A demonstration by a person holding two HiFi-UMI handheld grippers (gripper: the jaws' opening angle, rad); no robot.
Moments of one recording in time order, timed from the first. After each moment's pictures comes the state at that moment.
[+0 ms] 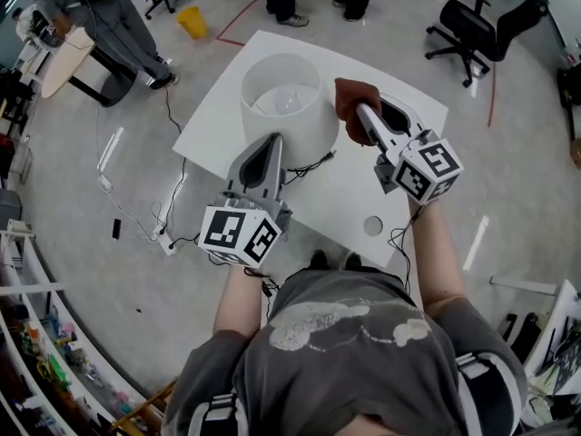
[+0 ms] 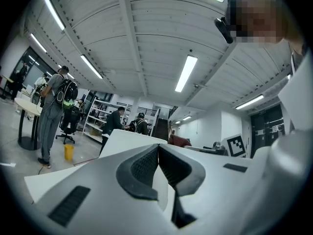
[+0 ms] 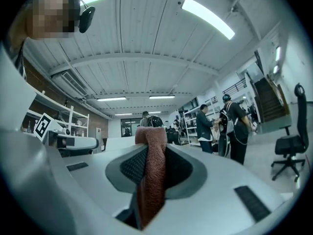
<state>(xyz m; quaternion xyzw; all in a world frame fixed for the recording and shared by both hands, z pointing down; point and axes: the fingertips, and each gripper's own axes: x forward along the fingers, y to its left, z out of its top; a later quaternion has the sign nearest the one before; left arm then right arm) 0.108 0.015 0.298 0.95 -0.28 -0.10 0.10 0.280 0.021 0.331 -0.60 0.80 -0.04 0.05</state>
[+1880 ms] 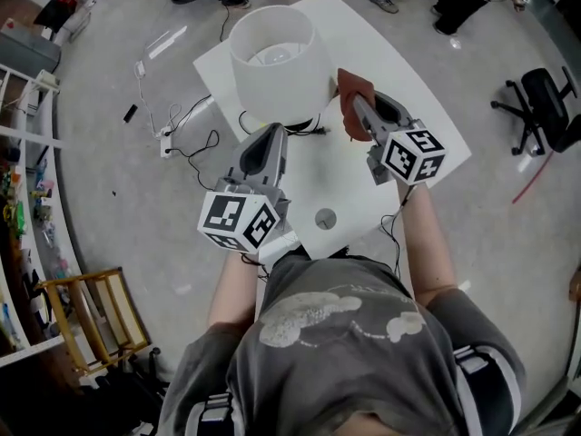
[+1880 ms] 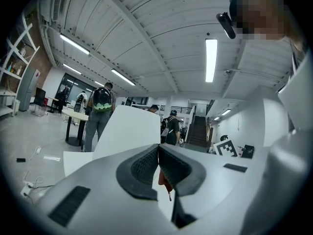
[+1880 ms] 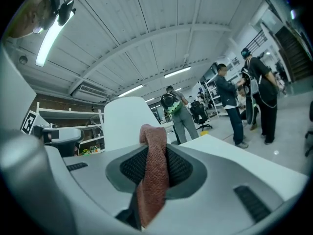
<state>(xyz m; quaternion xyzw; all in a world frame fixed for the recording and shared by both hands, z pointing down) 0.161 0.068 0.353 0.85 -0.51 -0.08 0.11 0.316 -0.022 0.439 -0.42 0.89 -0.18 0.00</state>
